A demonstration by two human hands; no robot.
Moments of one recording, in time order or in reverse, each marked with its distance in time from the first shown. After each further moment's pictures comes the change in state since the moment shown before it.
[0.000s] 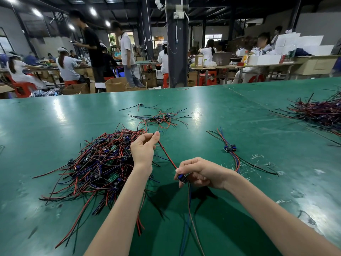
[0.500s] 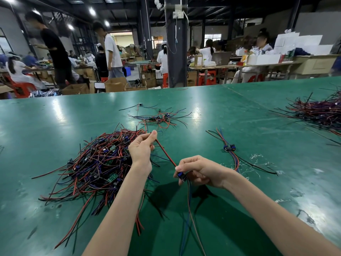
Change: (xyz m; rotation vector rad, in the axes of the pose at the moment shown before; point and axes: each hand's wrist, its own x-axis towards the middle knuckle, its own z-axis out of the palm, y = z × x) left_hand -0.002 0.010 0.002 -0.189 0.026 -0.165; right_hand -0.001 0.000 -0.001 0.021 0.014 -0.048
